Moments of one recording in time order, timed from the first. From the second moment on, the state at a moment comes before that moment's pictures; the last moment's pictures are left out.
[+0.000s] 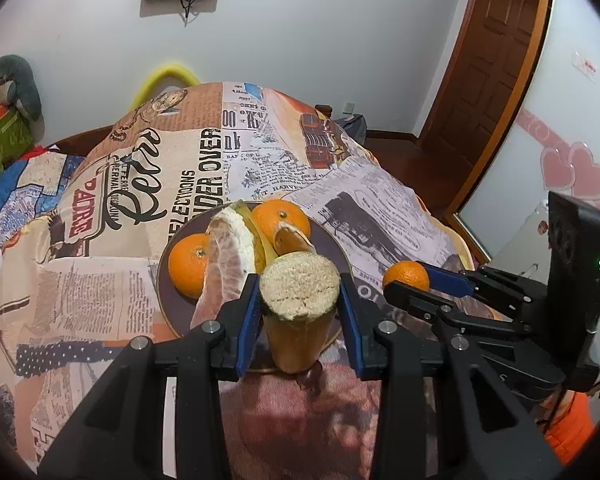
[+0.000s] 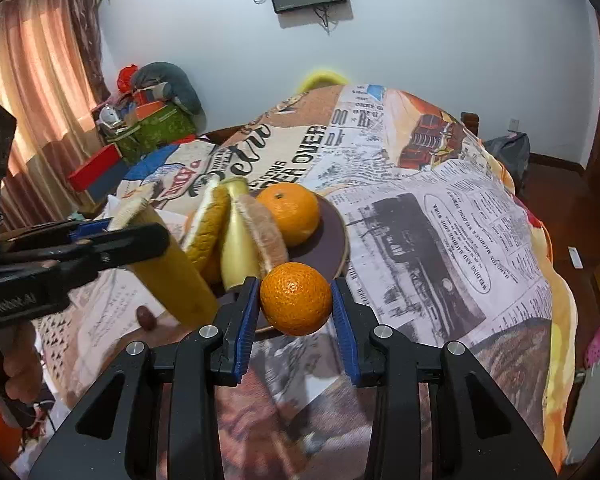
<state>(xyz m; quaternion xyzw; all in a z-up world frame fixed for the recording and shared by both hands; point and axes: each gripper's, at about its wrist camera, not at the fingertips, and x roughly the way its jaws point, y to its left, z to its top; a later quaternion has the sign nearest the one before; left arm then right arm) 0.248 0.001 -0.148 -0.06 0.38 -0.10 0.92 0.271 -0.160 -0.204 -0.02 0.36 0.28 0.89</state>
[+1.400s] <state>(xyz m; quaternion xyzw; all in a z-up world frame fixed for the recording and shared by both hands) 0.277 0.004 -0.157 -0.05 0.38 -0.06 0.92 0.300 -0.149 -0.204 -0.03 0.37 0.29 0.88</state>
